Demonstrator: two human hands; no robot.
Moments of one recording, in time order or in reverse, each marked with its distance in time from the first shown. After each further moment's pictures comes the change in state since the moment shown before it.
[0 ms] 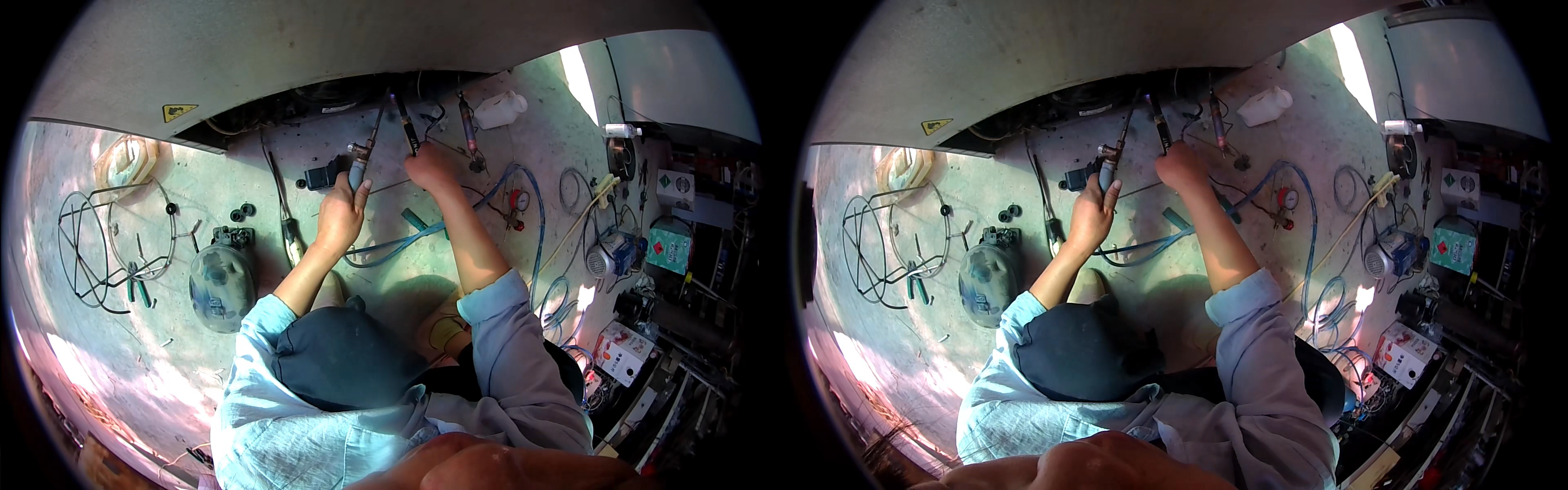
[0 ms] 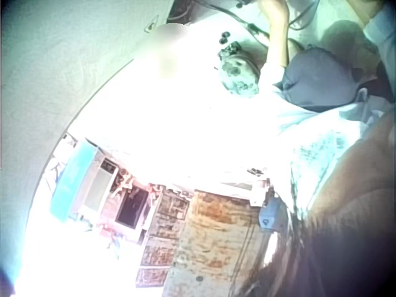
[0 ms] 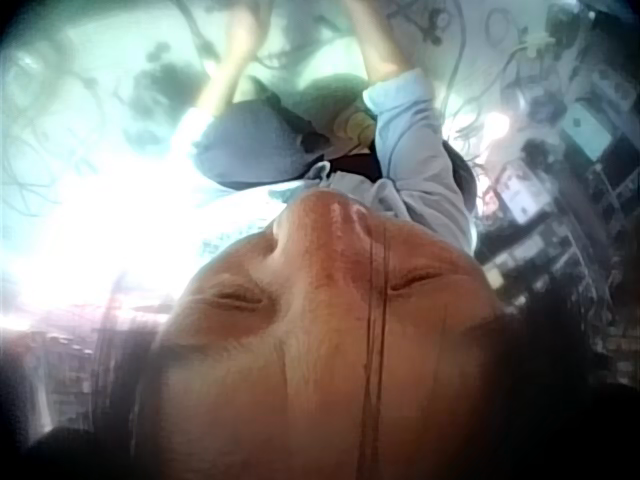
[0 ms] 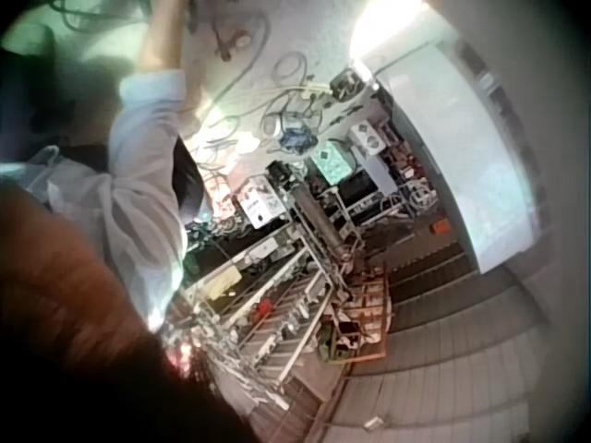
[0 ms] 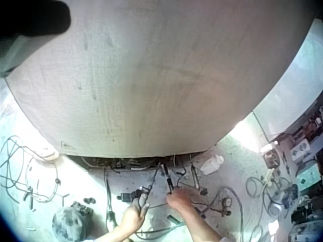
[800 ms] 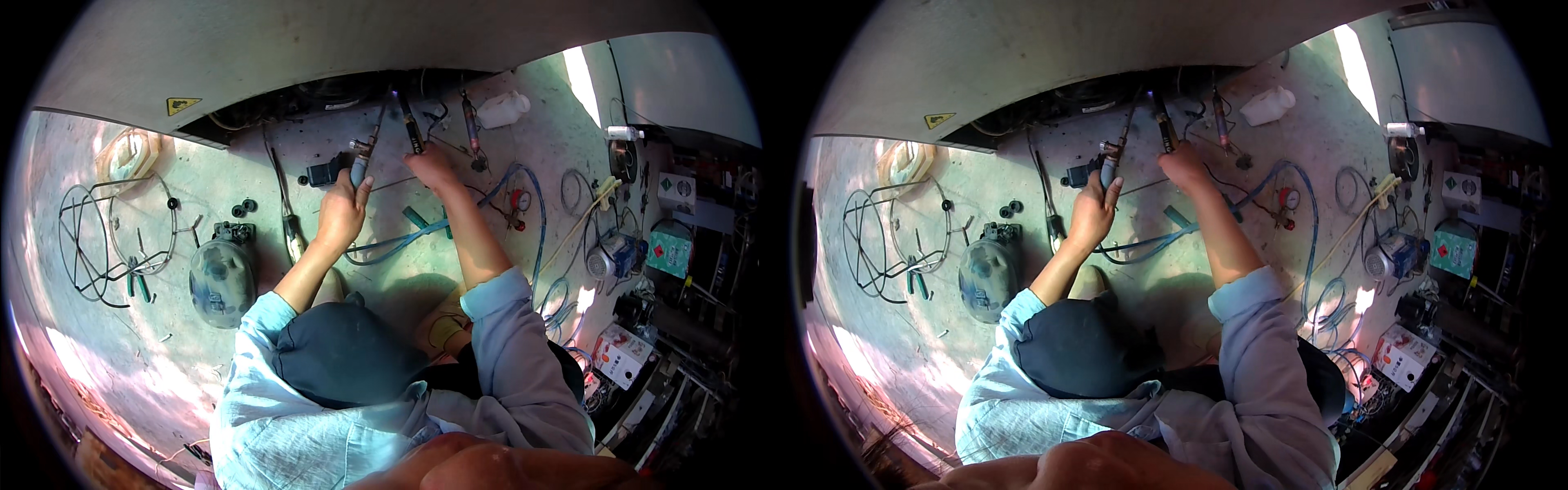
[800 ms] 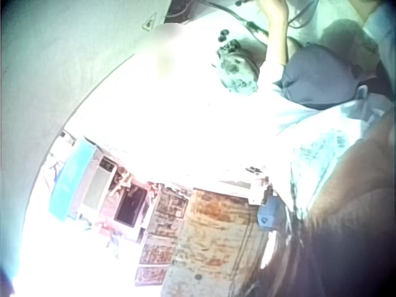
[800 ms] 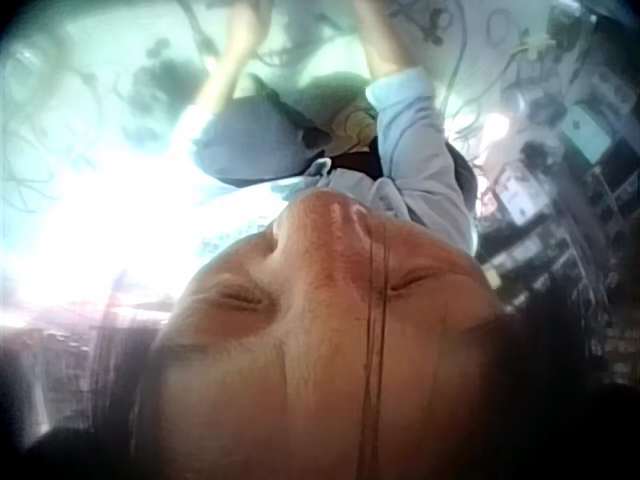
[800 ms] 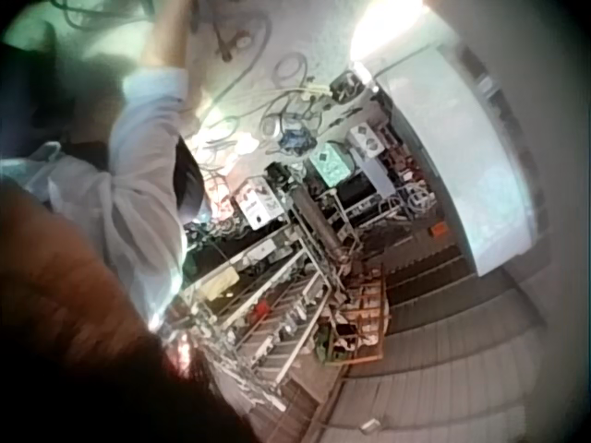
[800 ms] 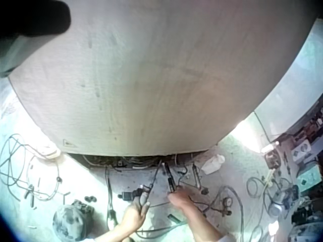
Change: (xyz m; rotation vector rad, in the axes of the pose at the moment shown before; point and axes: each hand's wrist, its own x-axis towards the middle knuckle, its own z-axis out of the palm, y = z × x) left_hand -0.001 -0.001 0.002 0.003 0.041 0.052; right_hand 0.026 0.030 0.031 0.473 -0.086 0.000
